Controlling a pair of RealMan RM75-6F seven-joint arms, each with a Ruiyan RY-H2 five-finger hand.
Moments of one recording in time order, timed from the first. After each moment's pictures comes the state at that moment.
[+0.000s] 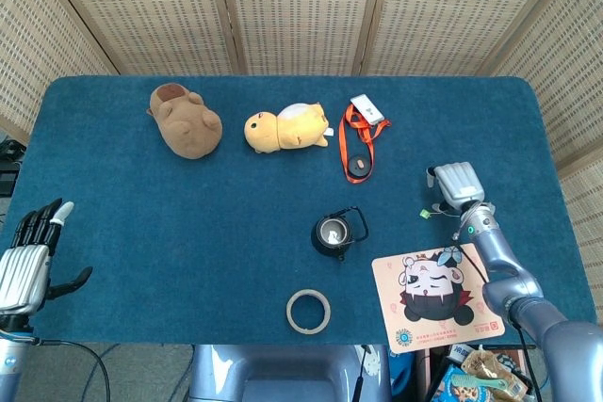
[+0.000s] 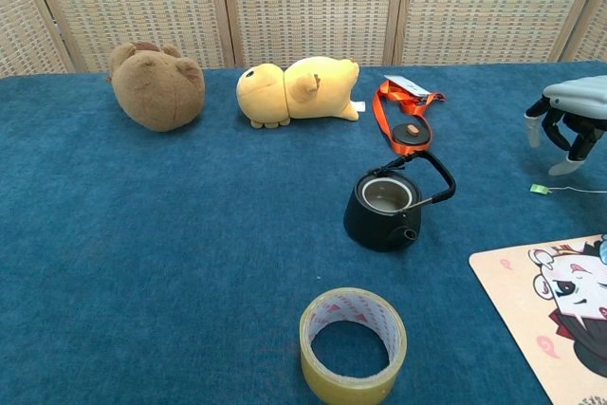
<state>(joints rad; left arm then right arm) -0.12 -1.10 -0.06 -1.86 1.41 1.46 0.16 0.74 -1.66 0.11 -0.61 -1.38 0.73 0.19</state>
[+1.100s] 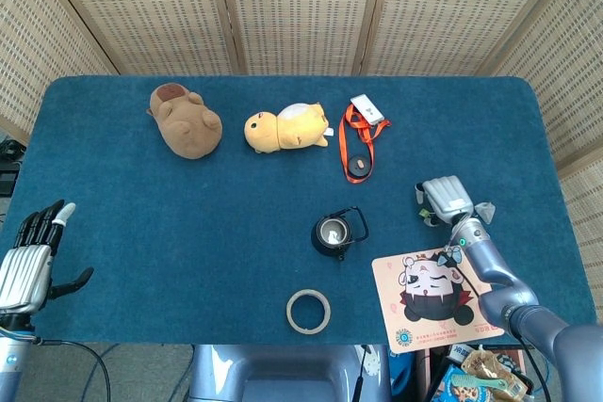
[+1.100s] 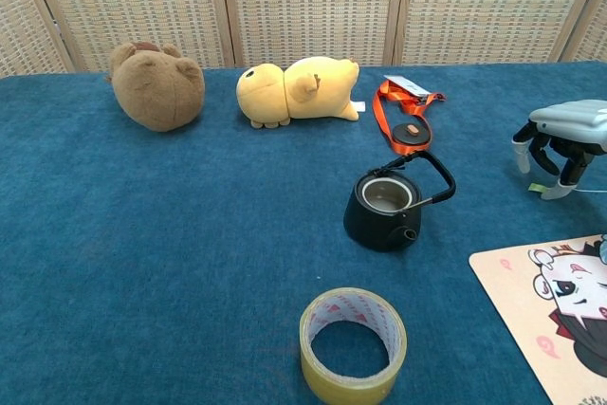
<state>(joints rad) -0.12 -1.11 -0.06 -1.85 1.39 1.44 0.15 0.72 -1.63 0.10 -0.75 -1.36 0.72 0.11</state>
